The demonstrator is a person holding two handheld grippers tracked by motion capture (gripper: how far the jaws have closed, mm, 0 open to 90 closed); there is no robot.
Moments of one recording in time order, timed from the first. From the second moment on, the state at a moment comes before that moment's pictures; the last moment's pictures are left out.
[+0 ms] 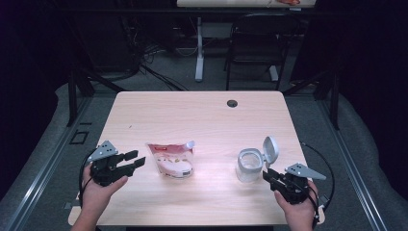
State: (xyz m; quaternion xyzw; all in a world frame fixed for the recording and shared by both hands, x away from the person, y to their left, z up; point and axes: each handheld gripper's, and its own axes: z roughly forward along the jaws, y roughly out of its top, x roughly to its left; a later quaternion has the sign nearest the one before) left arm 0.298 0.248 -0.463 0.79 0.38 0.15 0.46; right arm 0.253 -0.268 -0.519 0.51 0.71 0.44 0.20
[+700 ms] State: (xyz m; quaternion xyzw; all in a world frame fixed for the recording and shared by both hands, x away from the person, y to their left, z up) left arm 0.325 0.220 -0.437 0.81 0.36 0.12 0.45; right arm 0.253 -0.261 -0.513 0.50 0.71 0.45 0.20
